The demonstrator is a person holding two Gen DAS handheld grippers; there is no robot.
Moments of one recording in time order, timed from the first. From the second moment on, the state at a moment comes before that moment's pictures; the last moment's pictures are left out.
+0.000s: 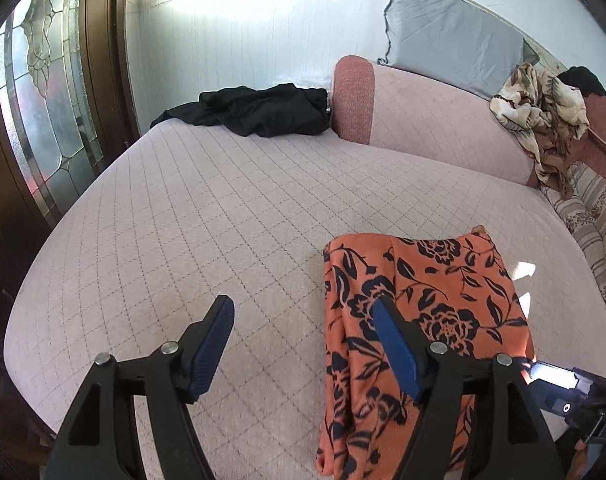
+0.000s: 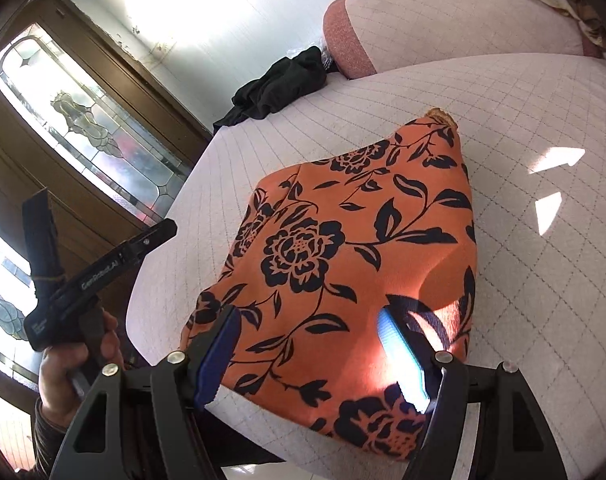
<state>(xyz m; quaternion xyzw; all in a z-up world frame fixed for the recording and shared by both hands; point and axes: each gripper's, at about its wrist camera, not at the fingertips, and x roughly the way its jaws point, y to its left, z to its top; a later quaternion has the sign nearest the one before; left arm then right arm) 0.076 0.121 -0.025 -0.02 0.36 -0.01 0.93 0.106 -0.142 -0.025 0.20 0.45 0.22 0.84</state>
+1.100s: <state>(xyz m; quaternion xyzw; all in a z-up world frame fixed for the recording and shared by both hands) 0.043 0.105 -0.071 0.01 0.41 0.01 0.91 0.056 -0.173 -0.037 0.25 0.44 0.23 0.83</state>
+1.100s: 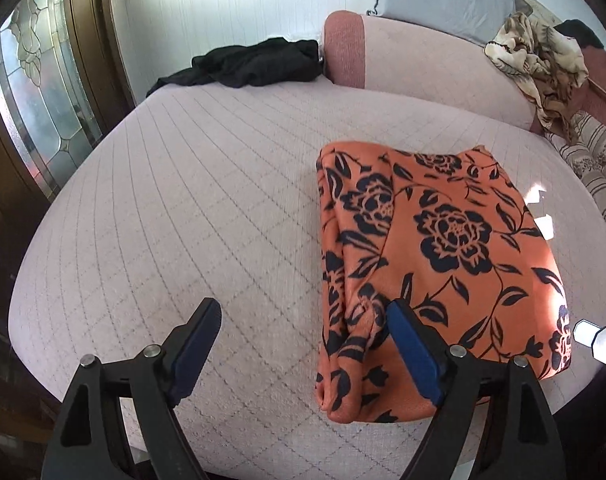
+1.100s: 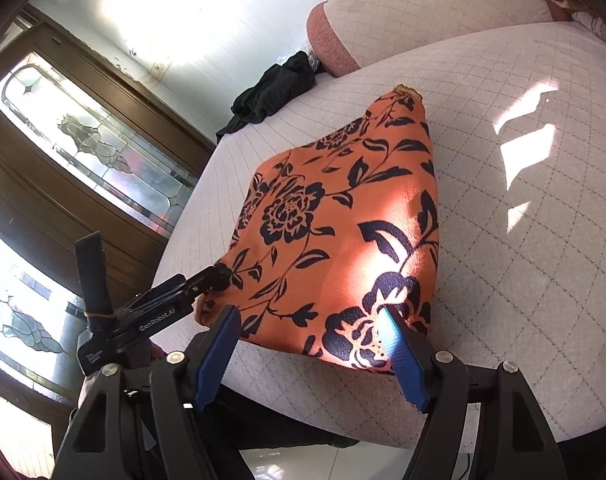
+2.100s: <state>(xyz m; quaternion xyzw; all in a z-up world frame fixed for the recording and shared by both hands) 0.044 0.111 -0.069 0.00 0.42 0.01 0.91 0.086 -0.209 -0.043 0.30 0.44 0.21 0.82</state>
